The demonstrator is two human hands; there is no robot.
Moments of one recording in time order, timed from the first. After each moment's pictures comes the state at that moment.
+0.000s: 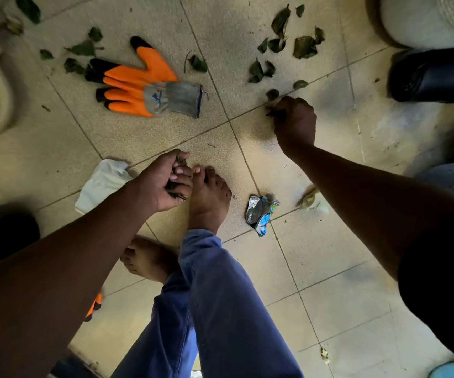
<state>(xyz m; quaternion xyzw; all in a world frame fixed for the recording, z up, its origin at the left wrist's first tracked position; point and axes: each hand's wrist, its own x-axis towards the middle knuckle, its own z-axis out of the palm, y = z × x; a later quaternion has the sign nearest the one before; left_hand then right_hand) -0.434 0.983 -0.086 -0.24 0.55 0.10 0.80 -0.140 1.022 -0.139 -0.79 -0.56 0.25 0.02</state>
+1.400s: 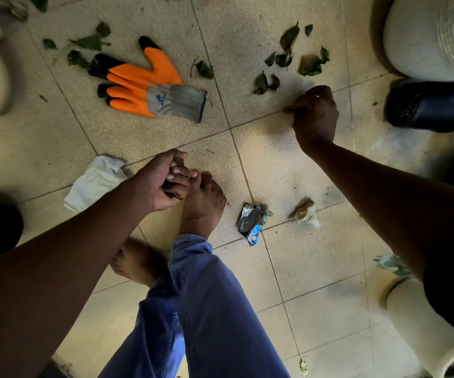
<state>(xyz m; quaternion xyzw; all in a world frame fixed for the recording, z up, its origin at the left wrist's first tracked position) -0.434 0.987 -0.092 -0.25 0.54 0.13 0.79 -0.107 1.059 -0.126 -0.77 -0.62 0.18 0.00</state>
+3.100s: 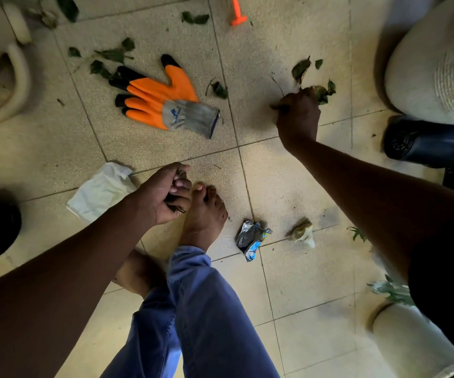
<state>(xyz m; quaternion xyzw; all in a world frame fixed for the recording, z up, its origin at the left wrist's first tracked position) -0.445 0.983 -0.090 -0.28 0.52 0.17 0.79 -0.168 1.110 -0.127 -0.75 -0.63 0.21 0.01</state>
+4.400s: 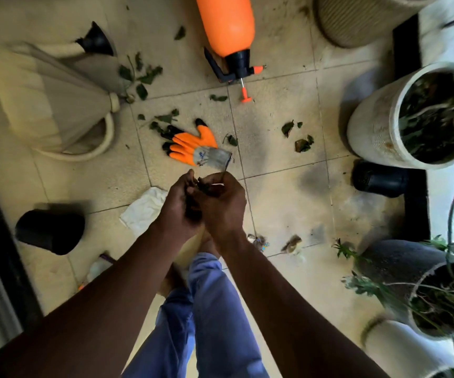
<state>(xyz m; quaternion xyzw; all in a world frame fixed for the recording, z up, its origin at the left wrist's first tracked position) -0.455 1.005 0.083 -0.23 0.51 0.36 0.74 -0.371 1.007 0.122 -0.76 -0.28 0.56 0.20</state>
